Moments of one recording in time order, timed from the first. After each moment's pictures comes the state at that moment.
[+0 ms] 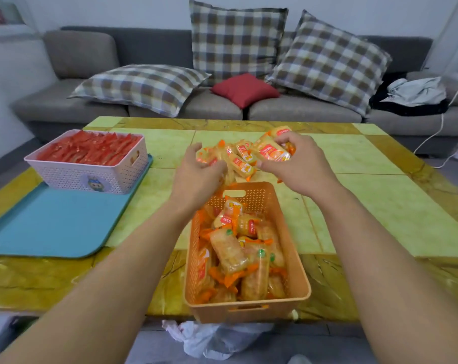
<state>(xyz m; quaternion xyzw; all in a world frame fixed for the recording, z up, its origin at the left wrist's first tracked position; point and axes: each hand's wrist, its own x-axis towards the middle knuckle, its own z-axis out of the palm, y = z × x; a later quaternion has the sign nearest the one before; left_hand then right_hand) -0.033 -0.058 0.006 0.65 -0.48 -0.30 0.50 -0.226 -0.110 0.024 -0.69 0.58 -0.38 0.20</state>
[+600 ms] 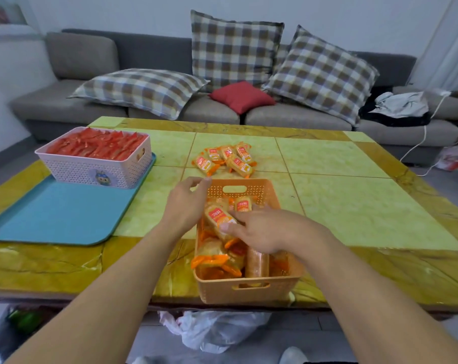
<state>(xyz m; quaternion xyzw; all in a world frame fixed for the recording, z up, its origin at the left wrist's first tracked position) -0.006 -0.022 -0.036 0.69 -0.50 -0.27 0.45 -0.179 -0.009 0.007 -0.81 0.53 0.15 0.19</state>
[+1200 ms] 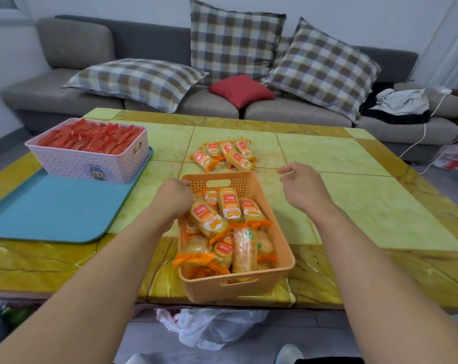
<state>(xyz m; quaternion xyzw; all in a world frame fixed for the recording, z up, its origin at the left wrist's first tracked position) 0.018 -0.038 -0.035 0.74 -0.45 -0.33 0.38 -0.230 -0.090 -0.014 -0.64 0.68 -0.28 0.21</state>
